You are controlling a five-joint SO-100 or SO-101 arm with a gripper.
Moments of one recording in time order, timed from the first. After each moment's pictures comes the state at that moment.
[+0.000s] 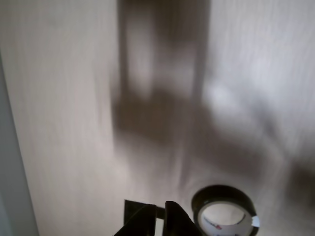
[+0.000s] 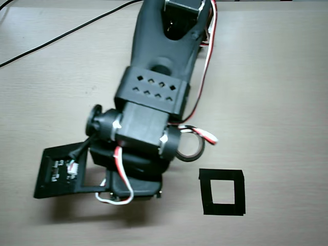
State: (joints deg) arm 12.7 88.2 65.0 86.8 -17.6
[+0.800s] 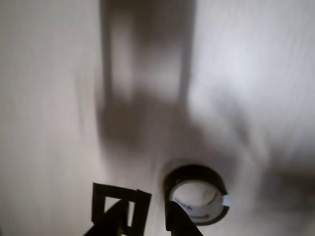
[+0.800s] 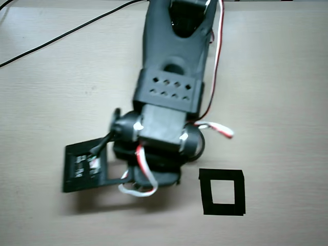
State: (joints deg) arm 8.2 94.0 76.6 87.0 -19.2
